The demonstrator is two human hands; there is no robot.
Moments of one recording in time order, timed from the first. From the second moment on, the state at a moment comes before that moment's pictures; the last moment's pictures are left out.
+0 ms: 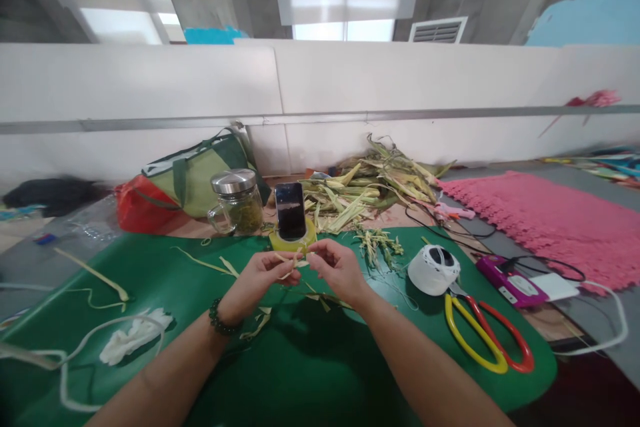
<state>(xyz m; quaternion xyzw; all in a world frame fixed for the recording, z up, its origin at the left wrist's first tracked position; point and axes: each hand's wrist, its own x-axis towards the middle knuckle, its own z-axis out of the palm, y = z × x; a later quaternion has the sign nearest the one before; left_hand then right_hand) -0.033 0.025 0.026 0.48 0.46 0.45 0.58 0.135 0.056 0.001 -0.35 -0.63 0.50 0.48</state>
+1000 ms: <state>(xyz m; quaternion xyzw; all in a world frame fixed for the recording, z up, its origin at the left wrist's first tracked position) -0.040 0.036 0.016 0.52 0.40 0.53 0.55 0.118 0.077 0.011 -0.32 -0.71 0.38 0.49</state>
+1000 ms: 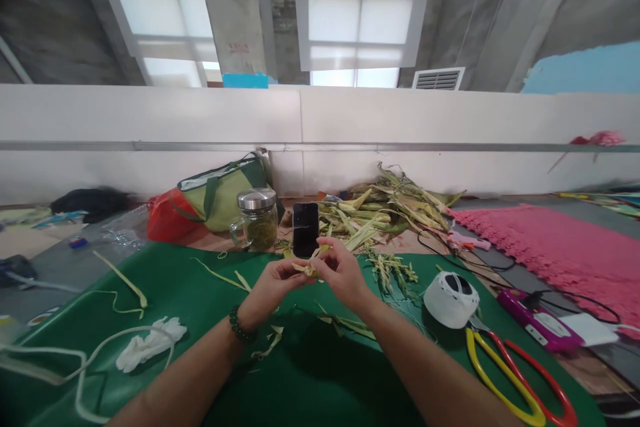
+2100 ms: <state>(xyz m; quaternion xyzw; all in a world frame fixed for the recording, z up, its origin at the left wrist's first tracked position) -0.036 0.032 0.015 0.60 0.47 0.52 0.40 0.140 0.074 0.018 -0.21 -0.89 0.06 0.39</state>
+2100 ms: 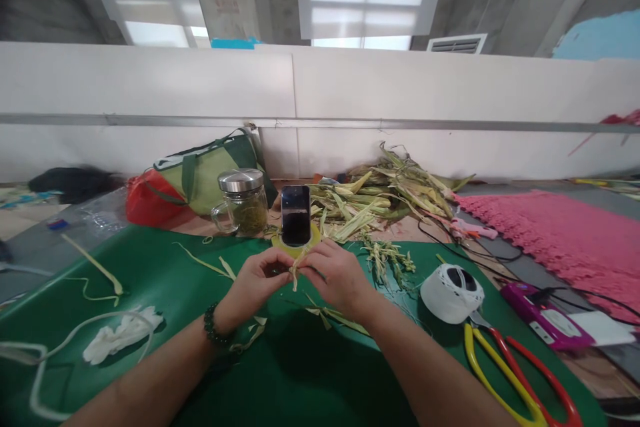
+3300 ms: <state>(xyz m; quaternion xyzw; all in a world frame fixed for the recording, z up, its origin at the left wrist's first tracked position) -0.037 0.033 0.017 0.53 0.40 0.48 0.57 0.142 0.072 0.022 -0.19 -0.87 0.15 0.43</state>
